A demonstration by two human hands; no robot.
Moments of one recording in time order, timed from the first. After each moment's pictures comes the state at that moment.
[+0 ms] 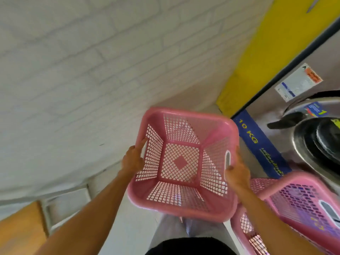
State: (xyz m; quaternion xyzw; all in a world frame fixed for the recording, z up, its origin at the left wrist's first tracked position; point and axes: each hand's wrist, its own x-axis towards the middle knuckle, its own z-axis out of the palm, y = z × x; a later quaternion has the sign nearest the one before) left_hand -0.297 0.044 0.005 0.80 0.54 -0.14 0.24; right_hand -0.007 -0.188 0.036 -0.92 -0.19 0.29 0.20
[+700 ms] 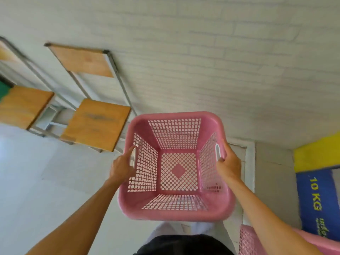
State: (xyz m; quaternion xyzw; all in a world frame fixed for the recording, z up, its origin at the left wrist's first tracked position) left_hand -0.622 -0.285 0.117 0.49 0.83 0.03 0.27; right_hand -0.274 -0.210 0.103 -0.72 -0.55 0.37 0.21
